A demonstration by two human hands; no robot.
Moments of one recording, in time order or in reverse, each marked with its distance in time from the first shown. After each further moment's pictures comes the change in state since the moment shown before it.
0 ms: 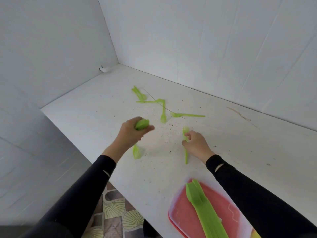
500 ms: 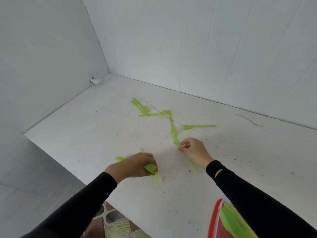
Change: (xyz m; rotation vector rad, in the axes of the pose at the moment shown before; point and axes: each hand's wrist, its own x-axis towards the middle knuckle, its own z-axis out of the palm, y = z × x) left_hand 0.066 -0.109 -0.030 0.576 -0.766 0.397; right_hand 0.048 -0.056 0.049 0.147 0.069 0.035
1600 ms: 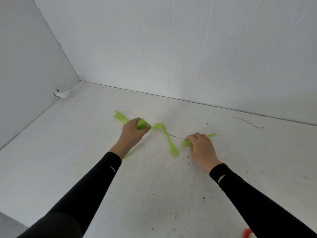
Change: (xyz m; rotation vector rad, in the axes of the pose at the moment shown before) left_hand 0.135 -0.062 -0.112 -0.604 0.581 -0.289; right_hand 0.091 0.010 0.002 -0.648 0.330 -0.141
